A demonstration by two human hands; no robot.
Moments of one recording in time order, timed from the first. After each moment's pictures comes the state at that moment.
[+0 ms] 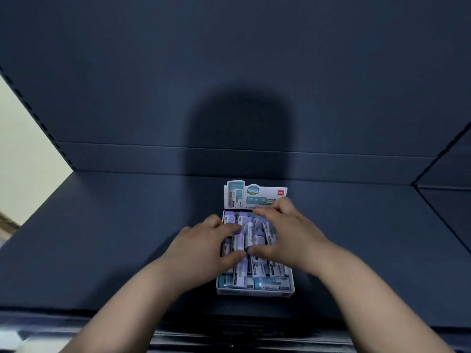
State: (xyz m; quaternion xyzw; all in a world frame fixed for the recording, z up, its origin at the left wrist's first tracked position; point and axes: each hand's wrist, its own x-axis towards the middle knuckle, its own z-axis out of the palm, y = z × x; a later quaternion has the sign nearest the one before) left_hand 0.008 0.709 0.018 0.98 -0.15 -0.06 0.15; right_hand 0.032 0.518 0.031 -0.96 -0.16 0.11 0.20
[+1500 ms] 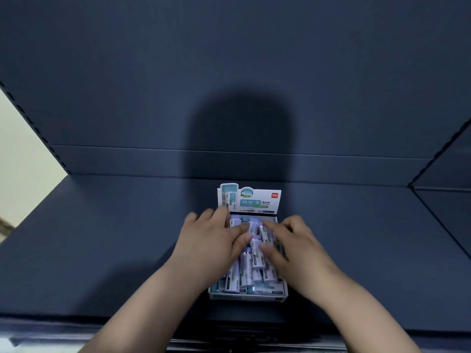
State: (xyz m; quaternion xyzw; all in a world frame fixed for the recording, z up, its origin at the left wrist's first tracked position) left_hand 0.017 0.683 0.015 0.98 -0.19 0.08 -0.01; right_hand 0.008 0.501 0.011 -0.96 -0.13 0.03 0.25
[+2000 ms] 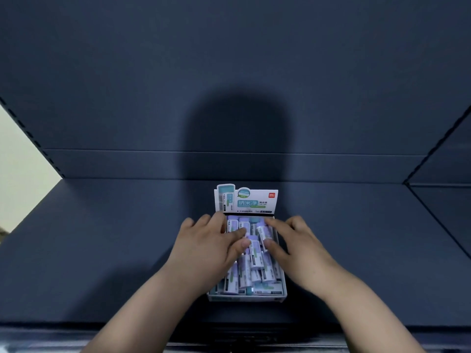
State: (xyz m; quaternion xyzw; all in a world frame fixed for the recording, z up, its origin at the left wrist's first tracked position) left_hand 0.017 0.691 -0.001 0.97 -0.20 0.11 0.01; right_hand 0.017 0.494 0.003 -0.96 -0.10 0.04 0.27
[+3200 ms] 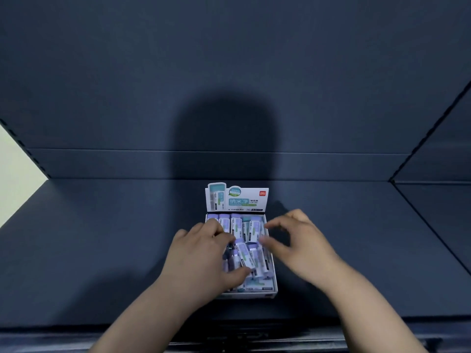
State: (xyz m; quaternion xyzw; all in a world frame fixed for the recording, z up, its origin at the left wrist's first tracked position) left_hand -0.003 0.678 0.009 0.98 -0.17 0.08 0.07; right_hand 0.016 0.479 0.010 -0.94 -0.07 0.02 0.33
